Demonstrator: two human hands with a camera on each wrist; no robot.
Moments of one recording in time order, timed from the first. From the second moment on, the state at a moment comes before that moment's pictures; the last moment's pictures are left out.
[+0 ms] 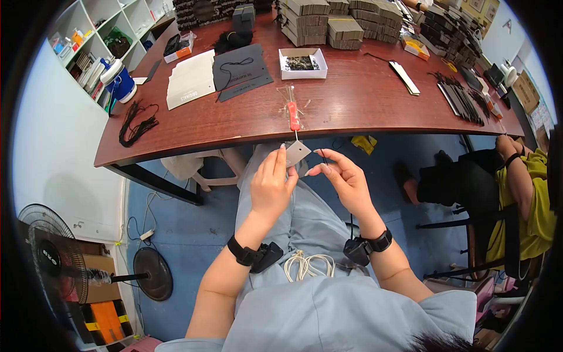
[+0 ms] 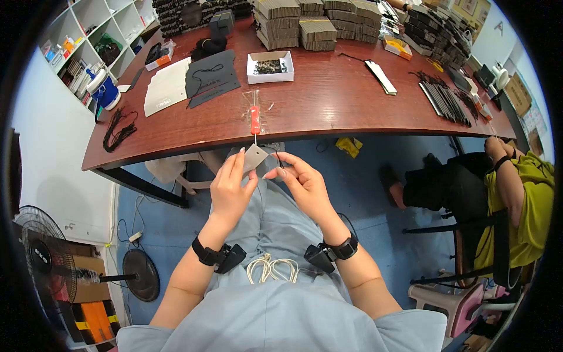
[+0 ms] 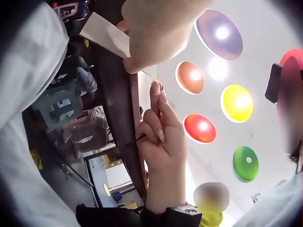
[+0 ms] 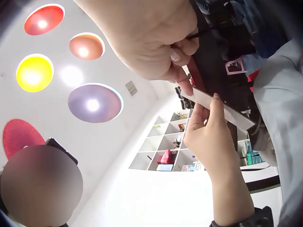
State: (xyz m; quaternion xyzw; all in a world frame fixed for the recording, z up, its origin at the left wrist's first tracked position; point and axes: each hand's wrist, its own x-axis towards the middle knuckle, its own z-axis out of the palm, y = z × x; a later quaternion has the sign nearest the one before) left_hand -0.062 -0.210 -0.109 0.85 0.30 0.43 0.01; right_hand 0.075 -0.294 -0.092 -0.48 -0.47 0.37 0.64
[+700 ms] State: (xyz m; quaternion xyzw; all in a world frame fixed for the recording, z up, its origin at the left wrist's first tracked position) left_hand -0.063 -0.207 -0.105 0.83 0.32 0.42 0.16; right_hand 0.072 -0.271 -0.096 -0.57 -0.49 0.26 0.60
